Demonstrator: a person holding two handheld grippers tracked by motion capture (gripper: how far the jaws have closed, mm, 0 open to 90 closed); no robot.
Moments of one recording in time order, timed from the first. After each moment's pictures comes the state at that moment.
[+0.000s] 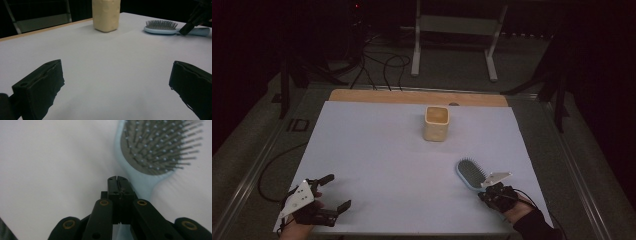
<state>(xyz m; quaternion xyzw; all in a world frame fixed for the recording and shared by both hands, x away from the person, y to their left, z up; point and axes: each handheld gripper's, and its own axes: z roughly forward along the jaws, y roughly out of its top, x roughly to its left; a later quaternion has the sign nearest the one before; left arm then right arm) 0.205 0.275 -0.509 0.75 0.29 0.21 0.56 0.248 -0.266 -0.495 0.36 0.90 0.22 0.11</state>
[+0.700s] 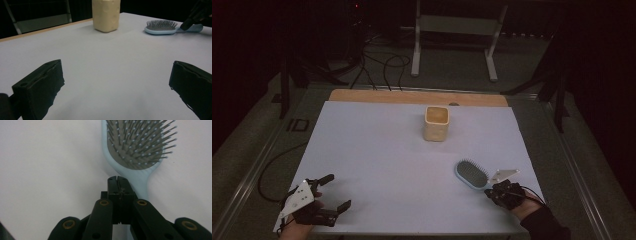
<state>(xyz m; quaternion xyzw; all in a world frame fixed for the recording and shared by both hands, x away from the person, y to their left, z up) 0.205 0.275 -0.508 0.75 0.29 0.21 0.56 0.252 -0.281 -0.485 0.35 0.90 0.21 0.13</state>
